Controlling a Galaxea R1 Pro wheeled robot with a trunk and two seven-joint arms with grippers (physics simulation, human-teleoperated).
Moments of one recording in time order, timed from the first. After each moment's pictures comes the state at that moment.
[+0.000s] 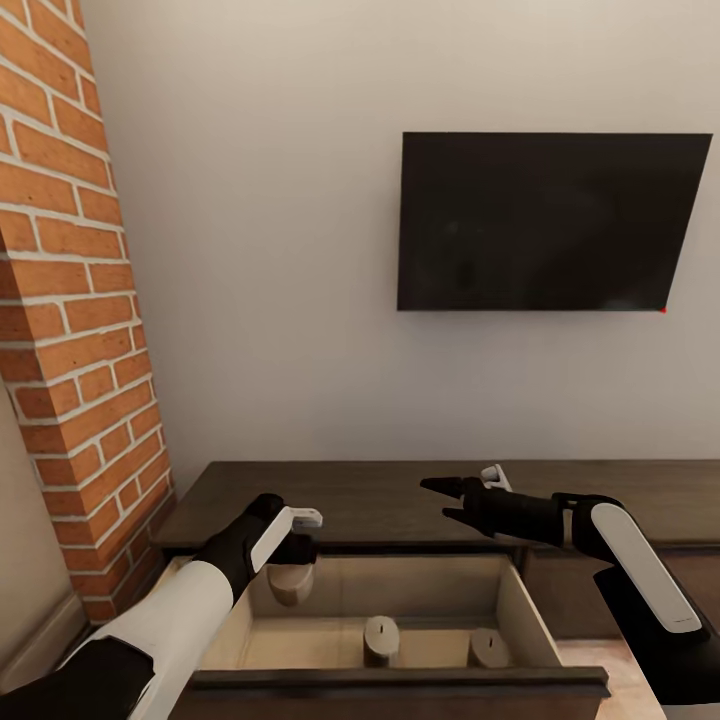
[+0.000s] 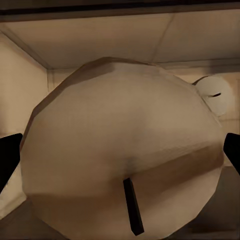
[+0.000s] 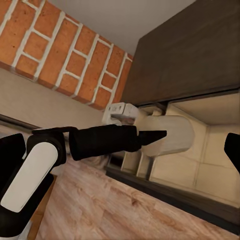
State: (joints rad) left arm -0.84 -0.10 -0.30 -0.50 0.44 0.90 0.29; right arm -0.45 -0.28 0.12 -1.54 -1.60 1.05 -0.30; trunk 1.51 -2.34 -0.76
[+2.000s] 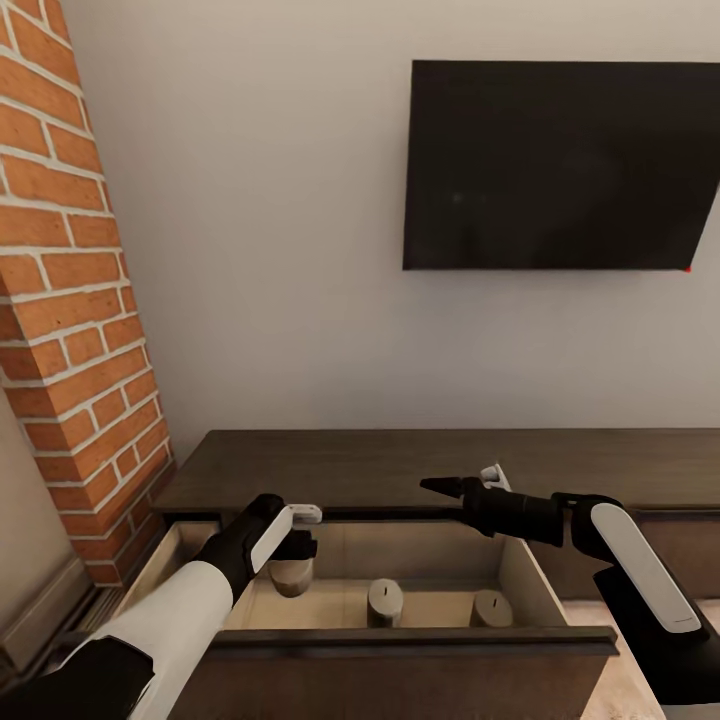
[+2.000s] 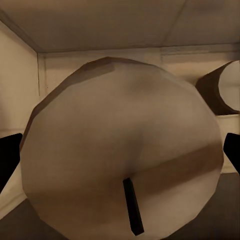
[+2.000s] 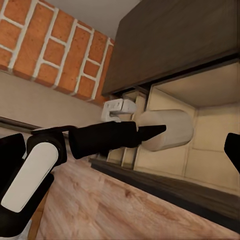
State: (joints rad) left arm -0.84 -0.10 -0.31 -0.50 0.44 0.85 0.29; right arm -0.45 -0.28 0.12 -1.54 -1.59 1.05 -0.30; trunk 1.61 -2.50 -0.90
